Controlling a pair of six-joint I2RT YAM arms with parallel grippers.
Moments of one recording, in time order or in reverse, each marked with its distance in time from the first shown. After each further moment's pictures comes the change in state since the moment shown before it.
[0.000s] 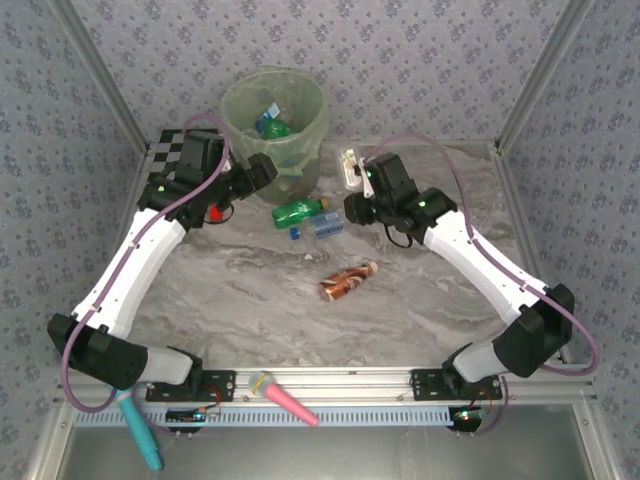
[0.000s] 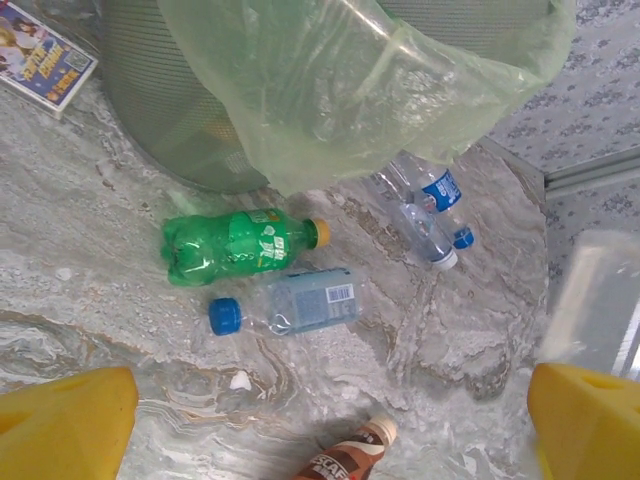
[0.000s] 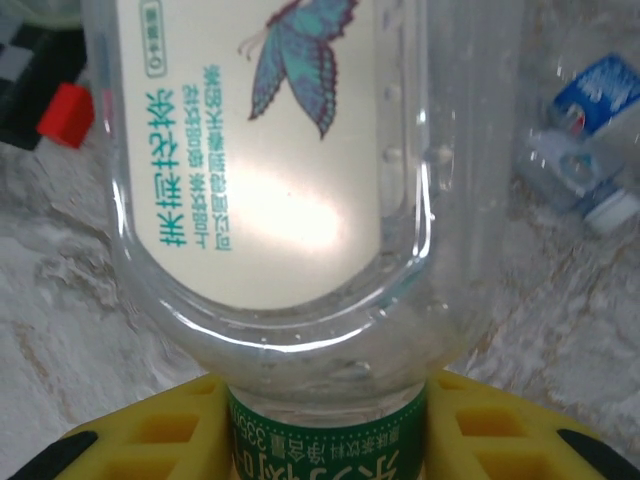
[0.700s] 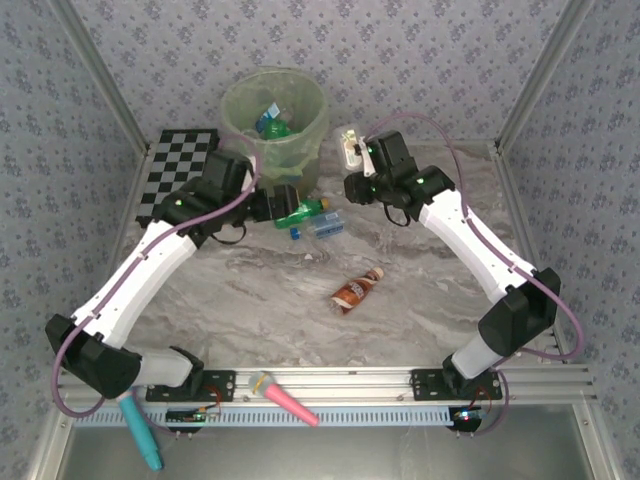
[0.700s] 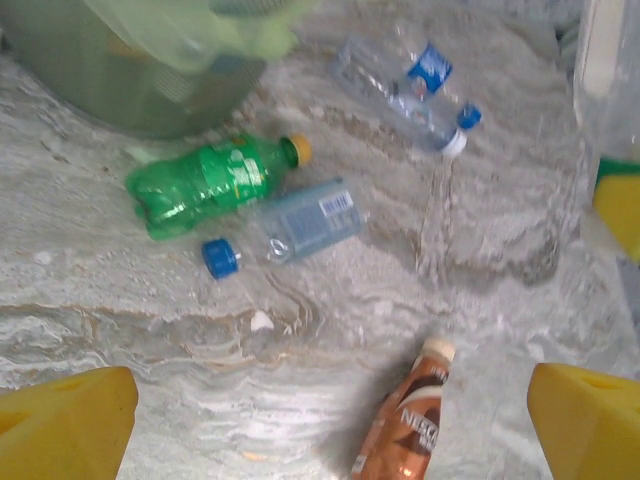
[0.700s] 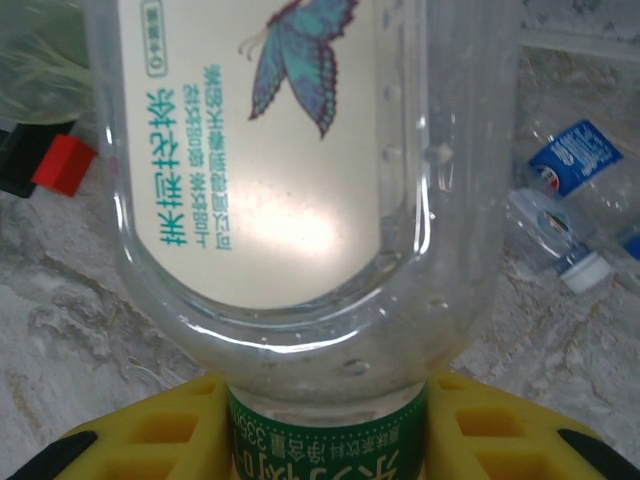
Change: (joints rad) left arm -0.164 -0.033 -0.095 -0.016 -0.011 0.210; right arm -0.071 0.104 0.124 -0.033 -0.034 -0.027
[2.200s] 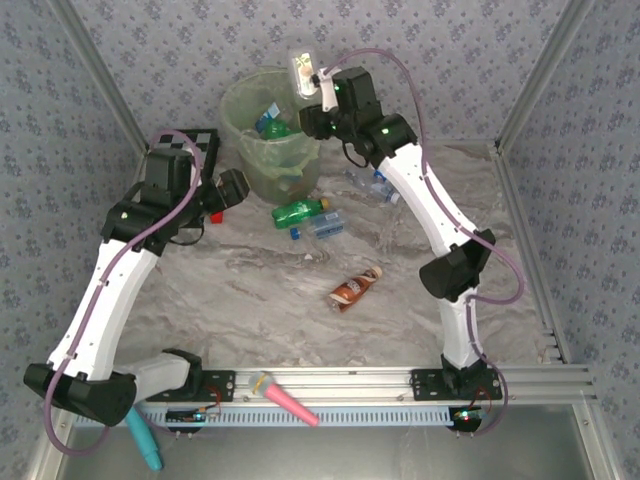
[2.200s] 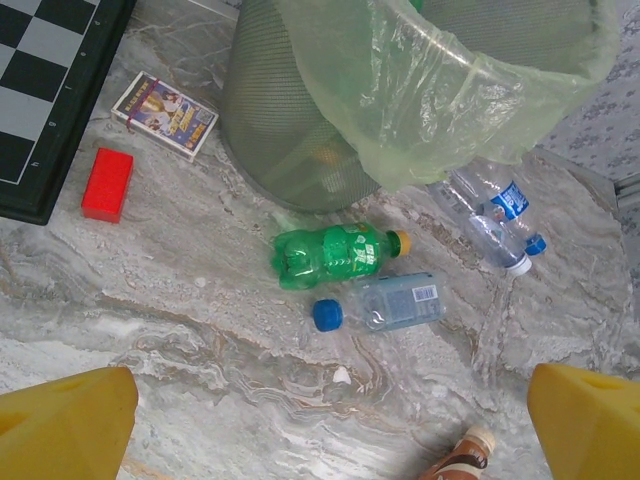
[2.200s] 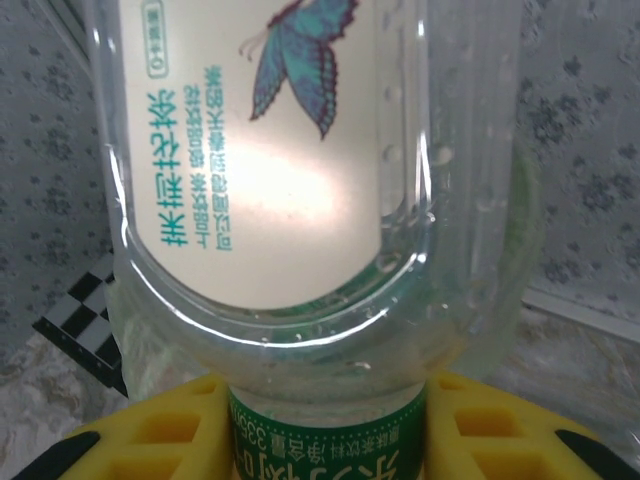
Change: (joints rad) left arm 0.233 -0.158 0.032 -0.102 -0.071 -0.047; right arm 0.042 0.528 0.880 0.018 -0.063 -0.071
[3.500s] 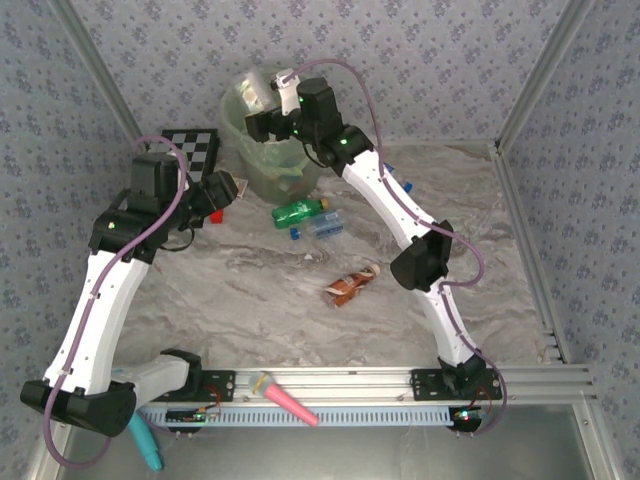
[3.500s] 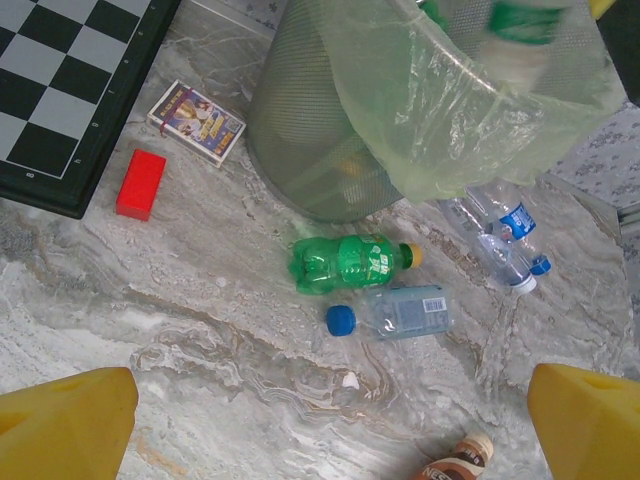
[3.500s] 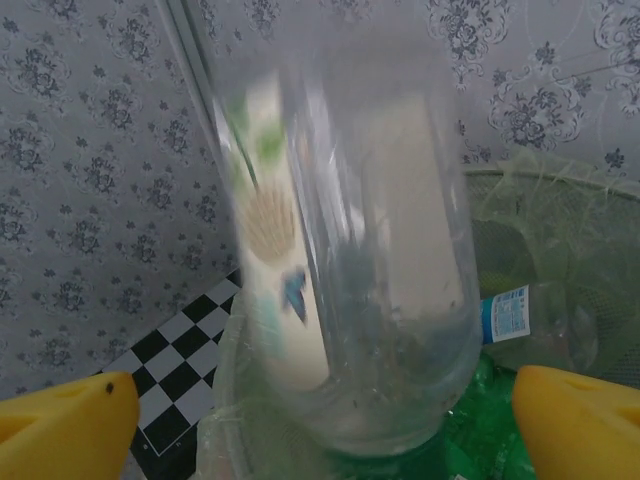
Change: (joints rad) left arm 0.050 -0.054 -0.015 -0.026 0.000 -0.011; right arm 0.082 0.233 0.150 0.274 -0.088 -0.057
